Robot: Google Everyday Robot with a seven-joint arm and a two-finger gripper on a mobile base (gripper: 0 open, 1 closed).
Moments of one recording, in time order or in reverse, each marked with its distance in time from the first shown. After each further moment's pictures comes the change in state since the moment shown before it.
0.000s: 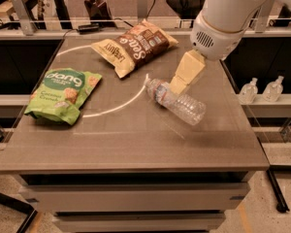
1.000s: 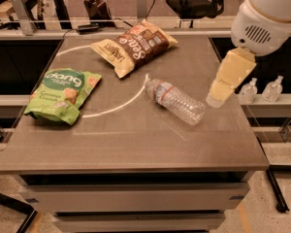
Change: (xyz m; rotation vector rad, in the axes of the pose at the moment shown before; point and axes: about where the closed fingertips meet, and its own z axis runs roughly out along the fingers) arm 0.057 -0.010 -0.054 0.061 -0.014 -0.230
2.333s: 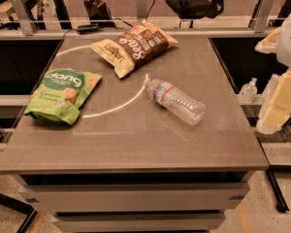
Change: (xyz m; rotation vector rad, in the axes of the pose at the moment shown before) arm 0.055 0.018 -0.019 -0.029 -0.074 -0.295
